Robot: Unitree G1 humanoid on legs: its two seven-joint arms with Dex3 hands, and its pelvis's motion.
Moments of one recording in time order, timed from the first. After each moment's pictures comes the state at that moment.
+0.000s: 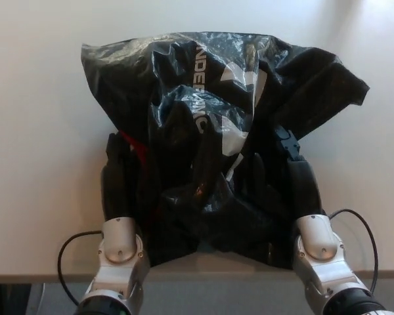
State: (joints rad) left_arm -0.52 -0.05 0.06 1.01 0.00 -0.51 0.25; right_arm -0.59 0.05 -0.02 1.13 -0.07 -0.56 -0.08
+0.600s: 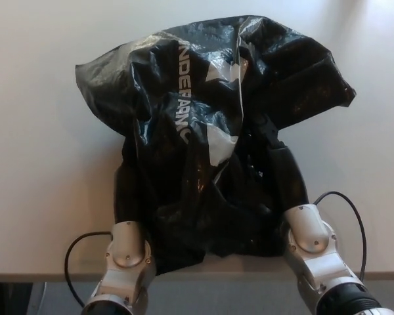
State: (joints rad) left_arm -0.49 -0.06 0.01 0.99 0.02 -0.51 0.24; right_arm -0.59 0.06 0.03 1.04 -0.07 -0.59 0.00
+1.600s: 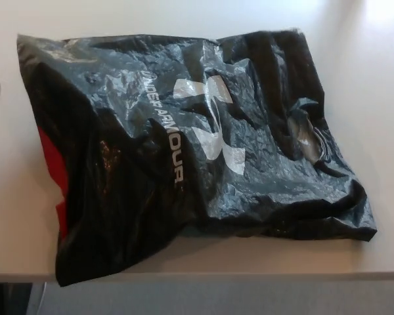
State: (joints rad) left_arm -0.34 0.40 0.28 0.11 -0.09 -0.36 0.09; right_arm -0.33 -0.46 -0.33 0.37 0.09 -0.50 0.15
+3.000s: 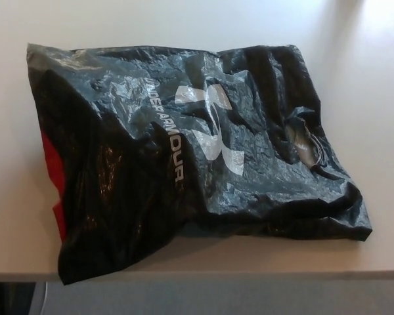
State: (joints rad) left_arm 0.58 0.24 0.40 0.12 -0.35 -0.72 -0.30; right_arm 0.55 -0.34 -0.23 0.20 0.22 -0.84 0.39
